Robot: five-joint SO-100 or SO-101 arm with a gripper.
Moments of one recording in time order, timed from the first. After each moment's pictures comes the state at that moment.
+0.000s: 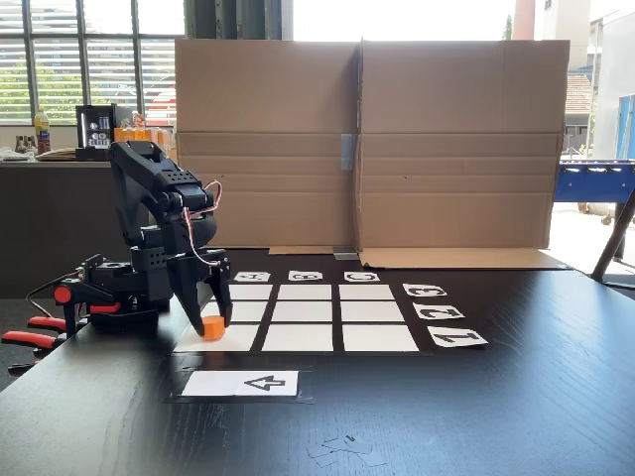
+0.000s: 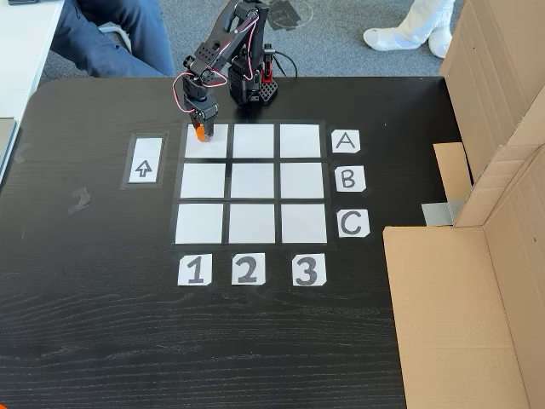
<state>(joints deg) 39.2 109.8 136.8 59.4 -2.0</state>
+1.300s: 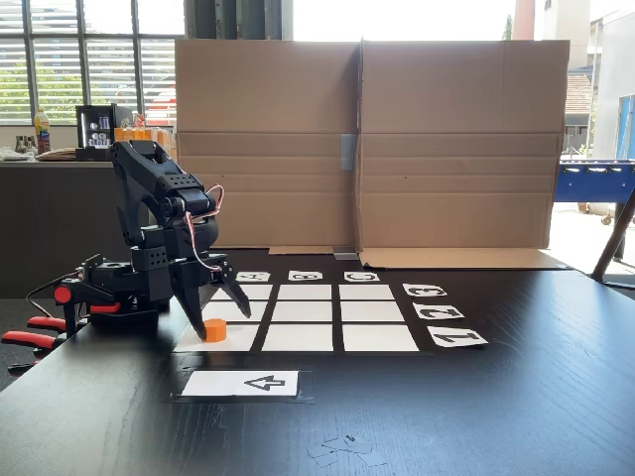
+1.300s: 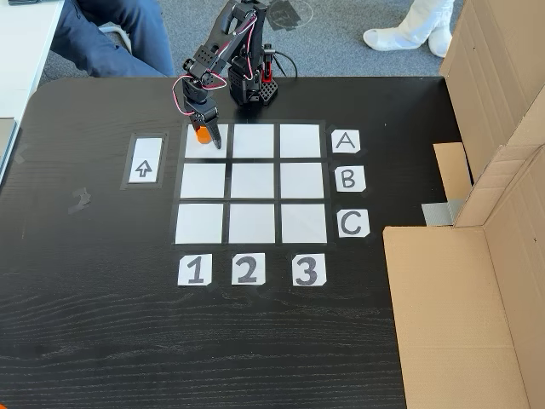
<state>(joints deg) 39.6 107.3 136.4 57.5 -2.0</state>
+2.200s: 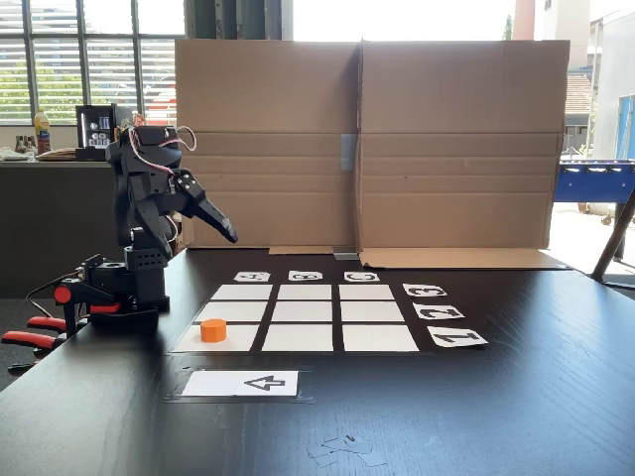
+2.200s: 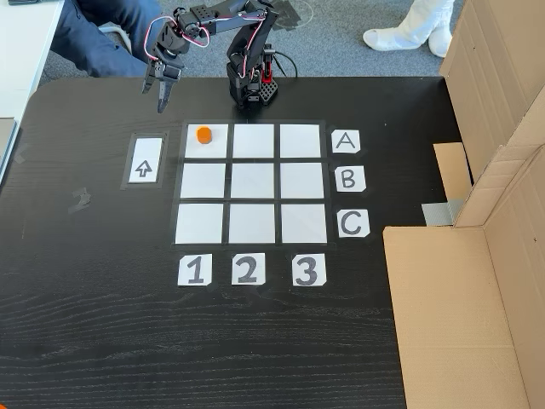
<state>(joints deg) 58.3 124.8 110.7 65.6 -2.1</state>
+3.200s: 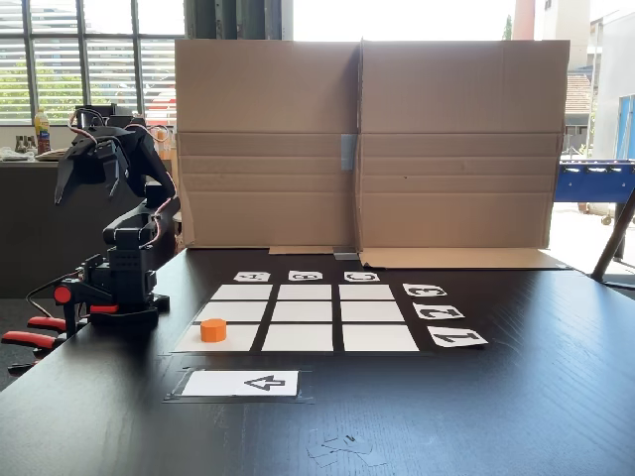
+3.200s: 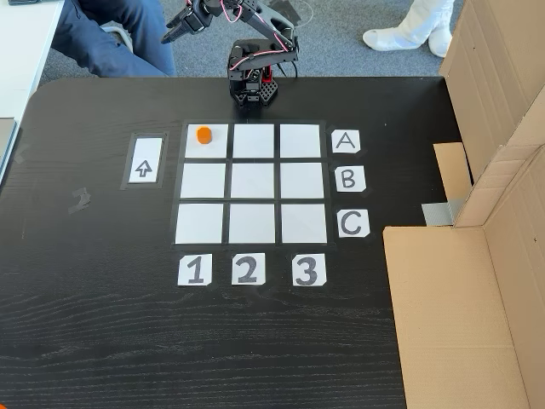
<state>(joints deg) 91.6 164.6 124.5 79.9 1.5</state>
